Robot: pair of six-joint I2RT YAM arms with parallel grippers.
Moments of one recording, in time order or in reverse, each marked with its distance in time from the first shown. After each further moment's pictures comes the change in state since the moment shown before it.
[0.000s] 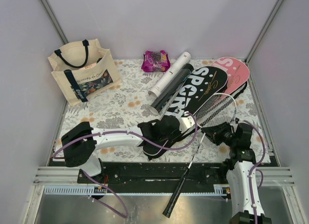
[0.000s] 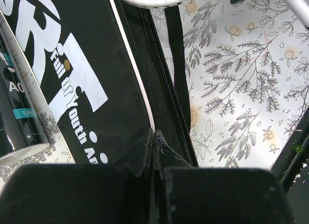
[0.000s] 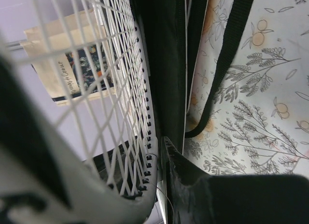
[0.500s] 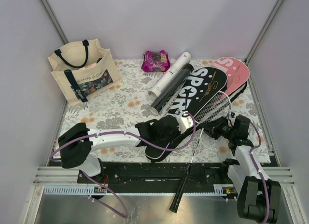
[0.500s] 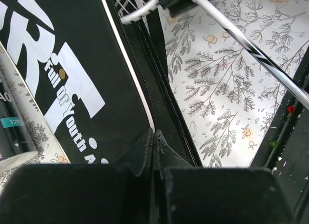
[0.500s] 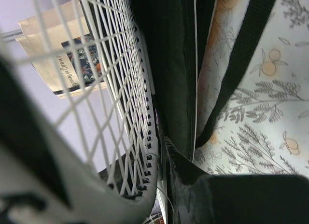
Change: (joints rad) left arm 0.000 -0.035 -0.011 0.019 0.069 -0.016; right arm 0.000 0.378 -0.022 0.371 -0.099 0.015
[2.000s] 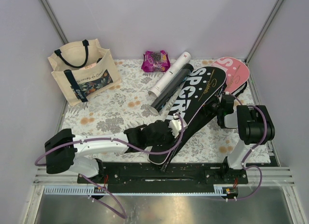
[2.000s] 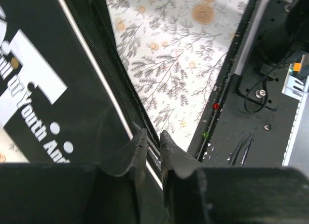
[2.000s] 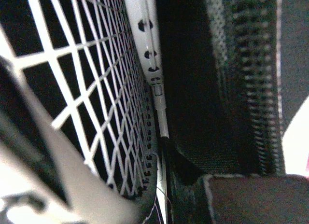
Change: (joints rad) left arm -0.036 -0.173 -0.155 0.110 0.153 -0.197; right arm 0.167 0.951 0.338 0.811 0.211 0.123
